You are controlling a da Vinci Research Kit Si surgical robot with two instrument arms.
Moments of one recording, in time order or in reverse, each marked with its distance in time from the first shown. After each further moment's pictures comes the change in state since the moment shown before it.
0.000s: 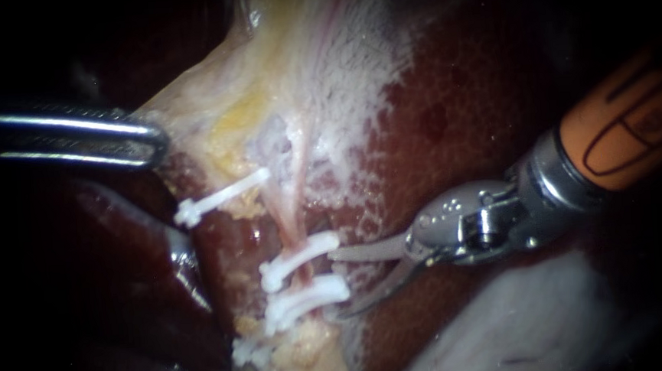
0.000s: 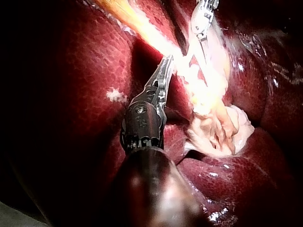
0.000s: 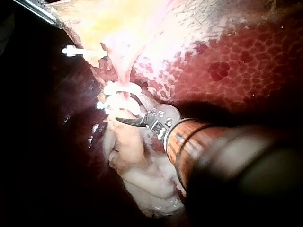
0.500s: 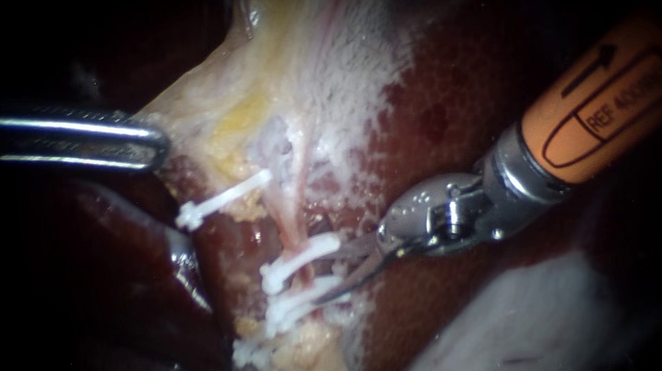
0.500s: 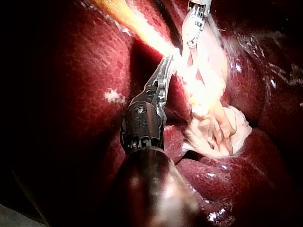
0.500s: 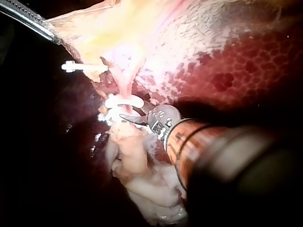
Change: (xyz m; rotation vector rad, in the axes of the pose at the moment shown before) right arm 0.001 0.002 0.002 -0.012 0.002 0.023; left arm 0.000 -0.001 0.000 0.007 -0.002 -0.001
